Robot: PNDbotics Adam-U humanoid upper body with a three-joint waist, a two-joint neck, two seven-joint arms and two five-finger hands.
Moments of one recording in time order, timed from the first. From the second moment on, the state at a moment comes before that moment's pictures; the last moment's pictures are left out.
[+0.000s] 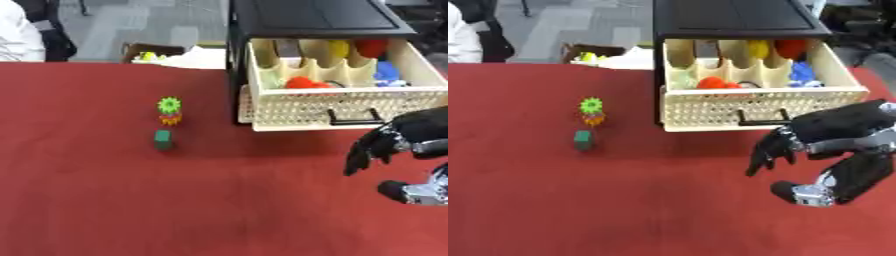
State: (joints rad) left arm -0.39 0.19 0.05 -1.98 0.19 -0.05 0.24; right arm -0.28 -1.23 0.19 -1.99 0.08 -0.37 0.78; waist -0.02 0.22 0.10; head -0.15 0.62
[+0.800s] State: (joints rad) left arm -0.39 0.18 0.05 -1.98 0.18 -0.04 0.22; right arm -0.35 -1.19 0.21 -1.96 0.08 -0.24 0.85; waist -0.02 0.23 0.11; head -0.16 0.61
